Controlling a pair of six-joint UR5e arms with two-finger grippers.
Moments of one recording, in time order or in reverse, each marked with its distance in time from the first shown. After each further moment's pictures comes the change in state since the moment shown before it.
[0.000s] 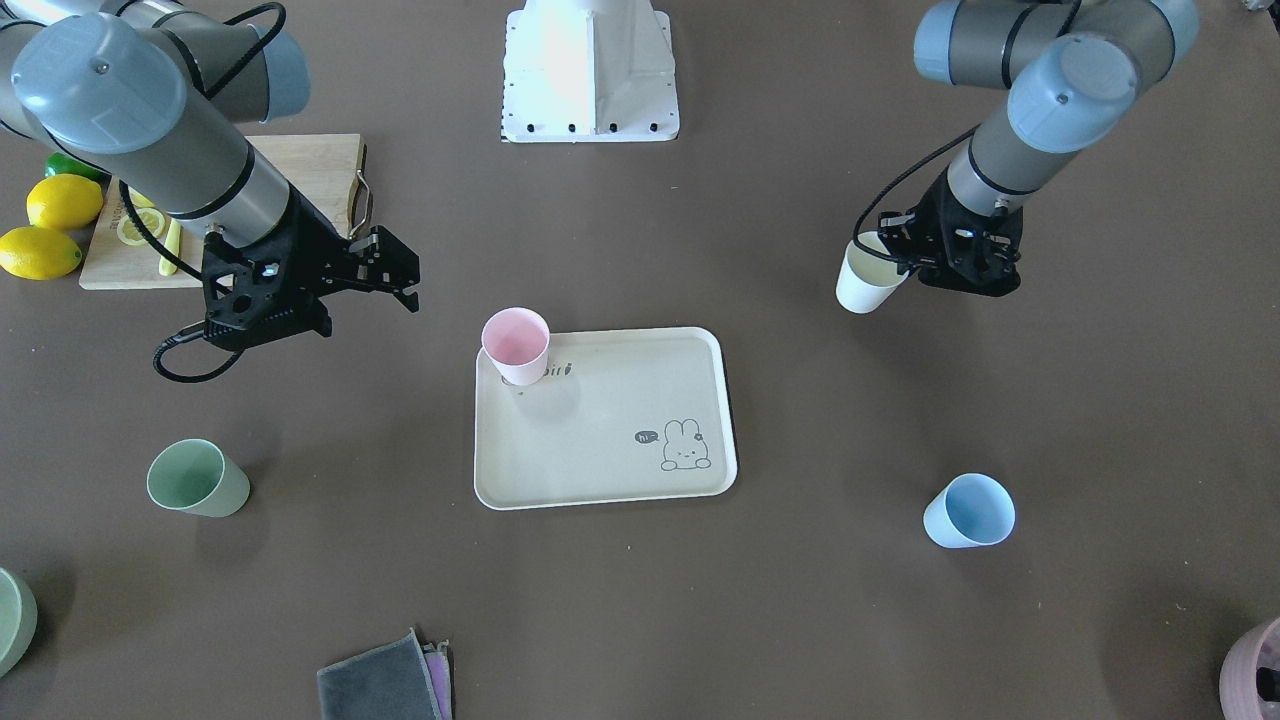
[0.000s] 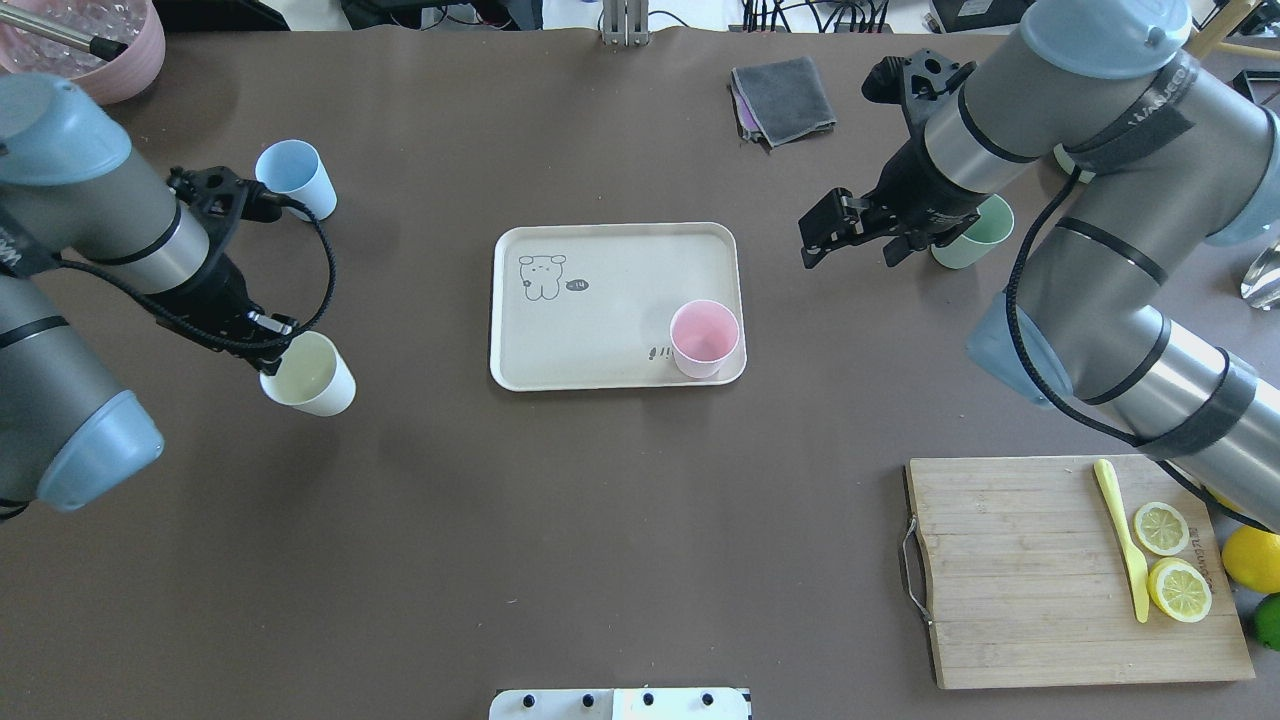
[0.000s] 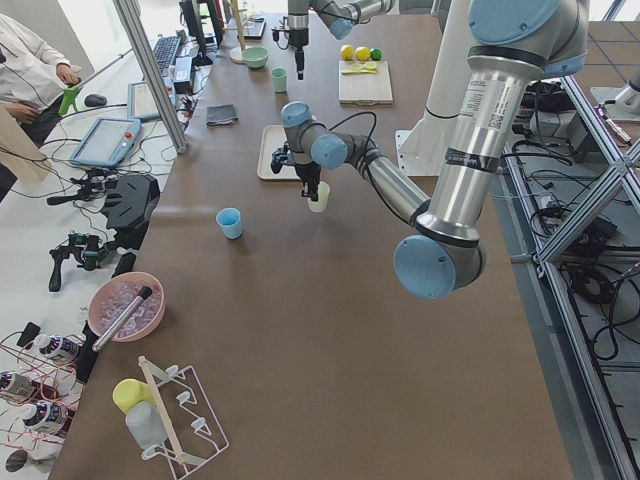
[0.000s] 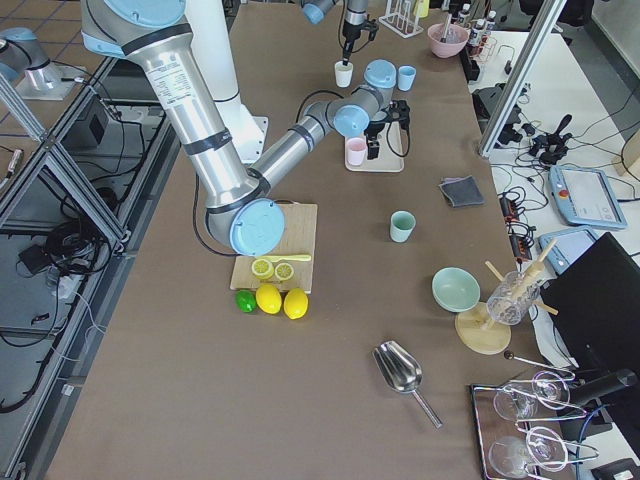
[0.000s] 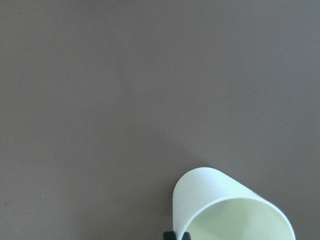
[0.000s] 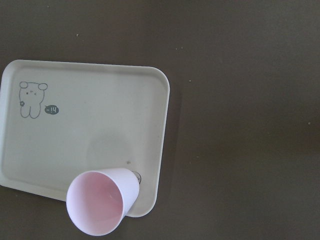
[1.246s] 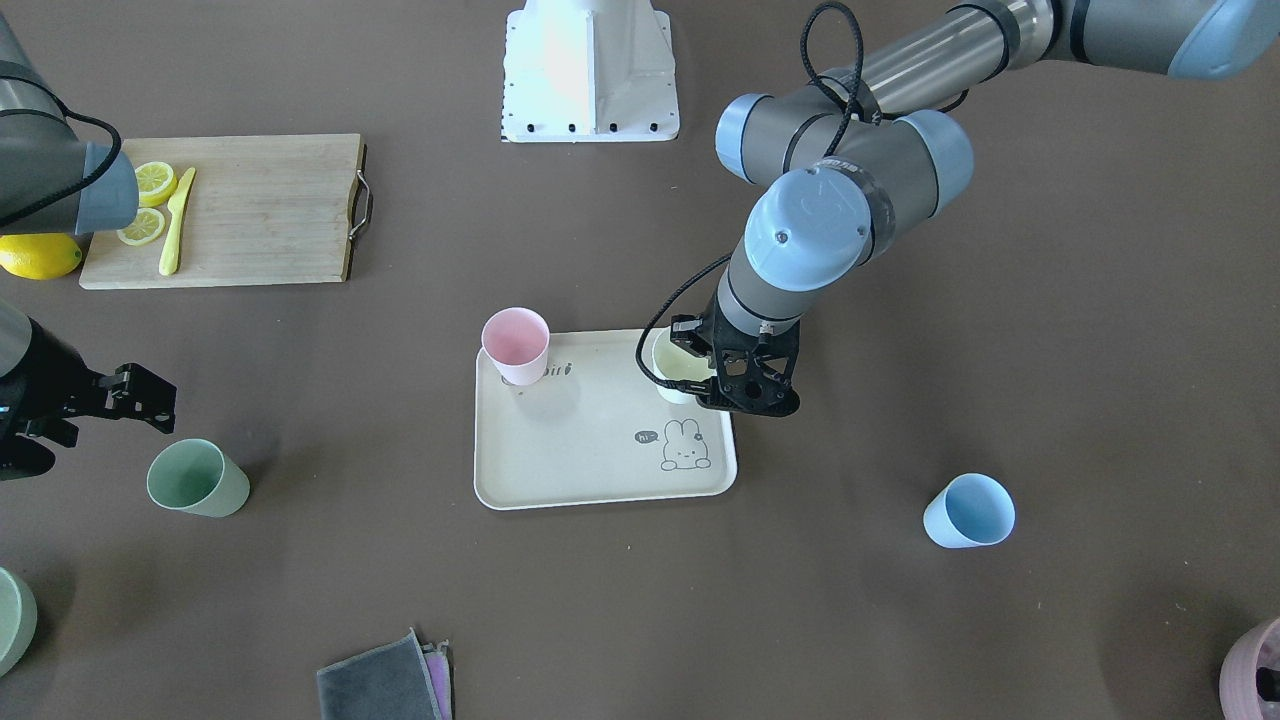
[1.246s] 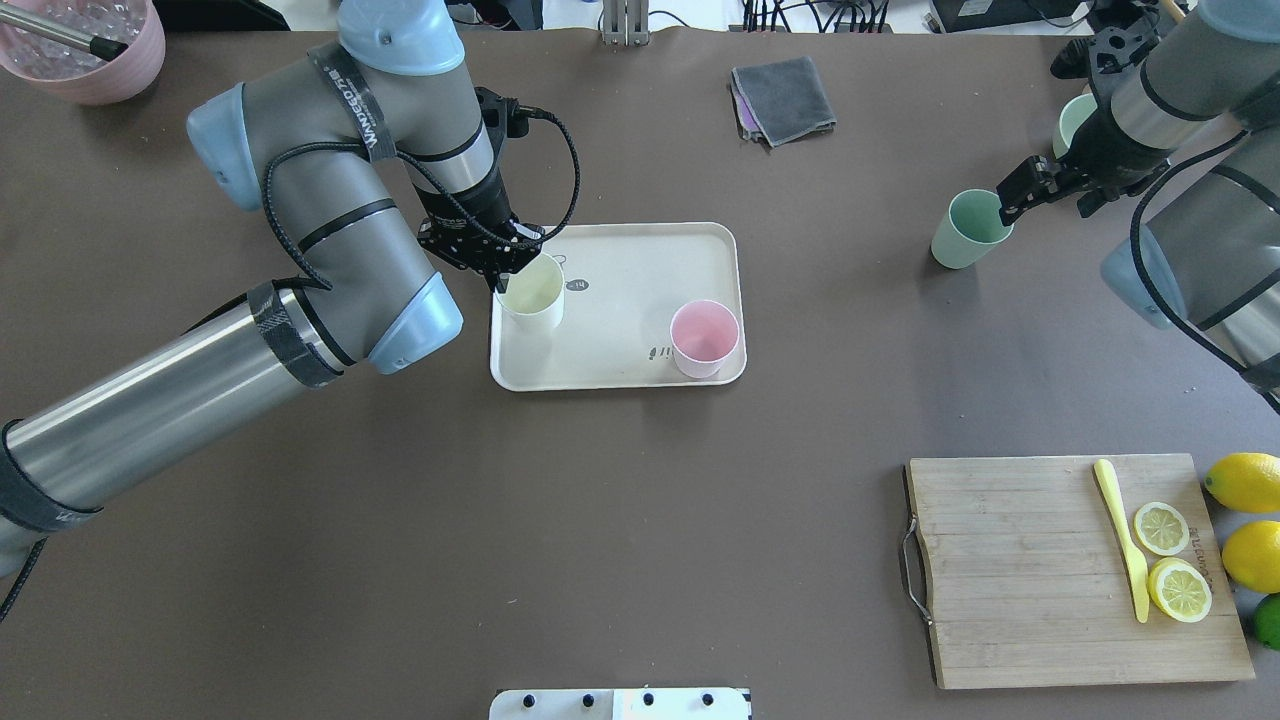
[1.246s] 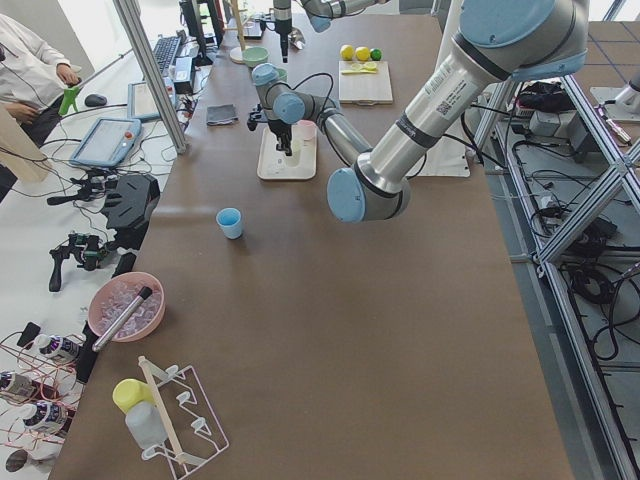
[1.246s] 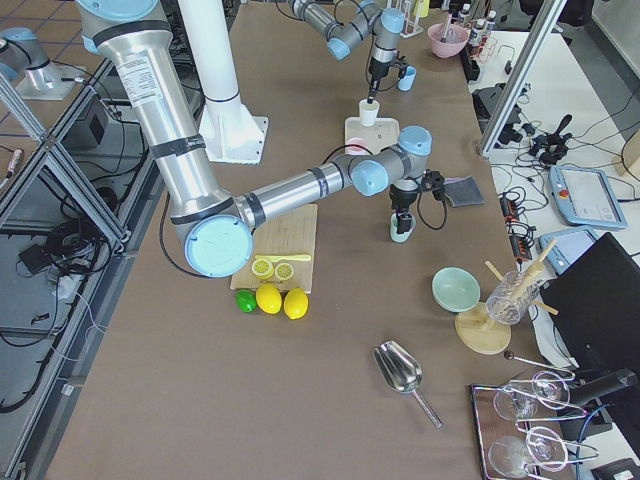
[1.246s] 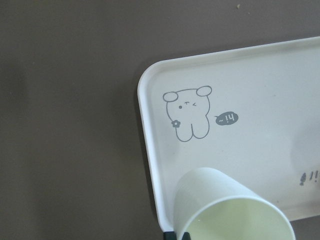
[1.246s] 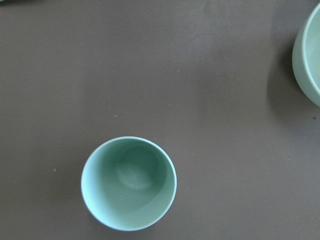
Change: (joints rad) left arm 0.066 -0.453 0.518 -0.162 0.000 -0.163; right arm 0.205 -0.096 -0.253 0.012 -0.053 -0.315
